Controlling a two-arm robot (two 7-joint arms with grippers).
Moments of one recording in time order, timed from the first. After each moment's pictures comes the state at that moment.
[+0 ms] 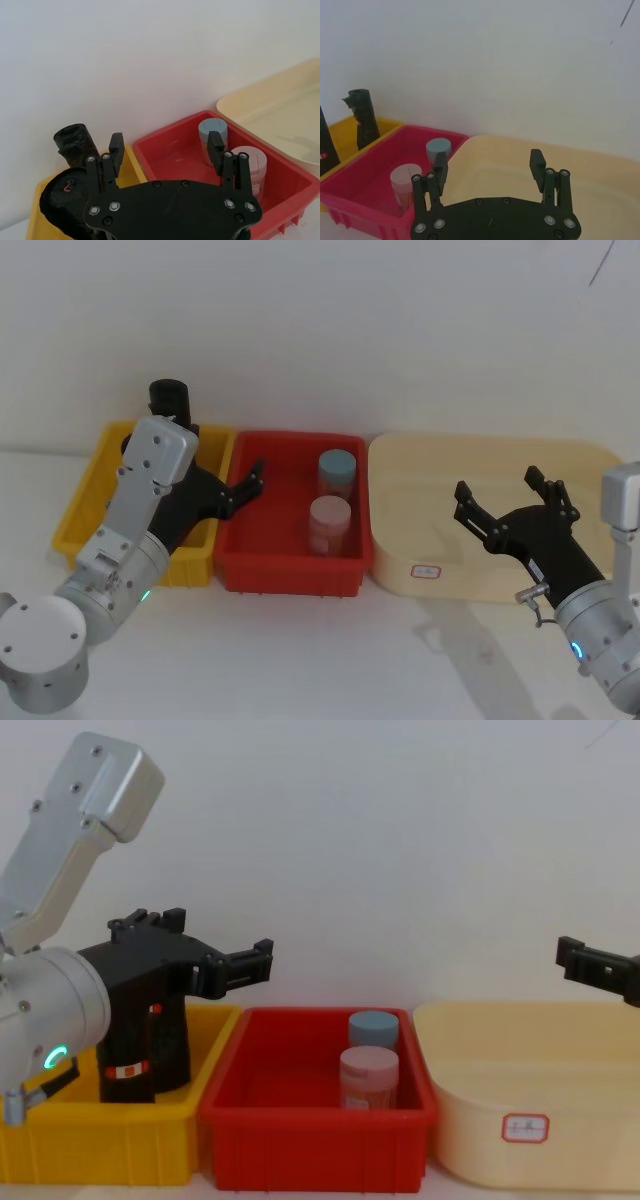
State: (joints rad) left arm -0.24 0.38 0.45 -1.63 -0.20 0.01 -0.01; right arm -0.01 0.34 -0.23 -1.77 0.29 0.03 0.07
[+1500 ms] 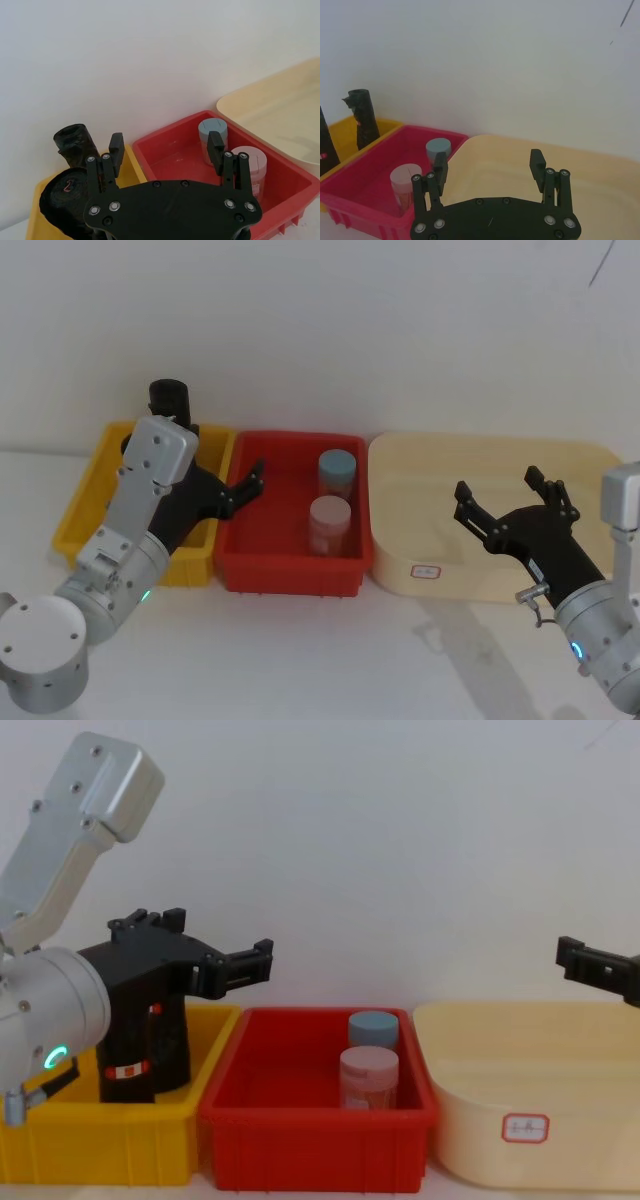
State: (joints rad) left arm -0.24 0.38 0.45 -1.63 -0.20 0.01 -0.01; right arm -0.01 0.34 -0.23 -1.77 0.29 0.03 0.07
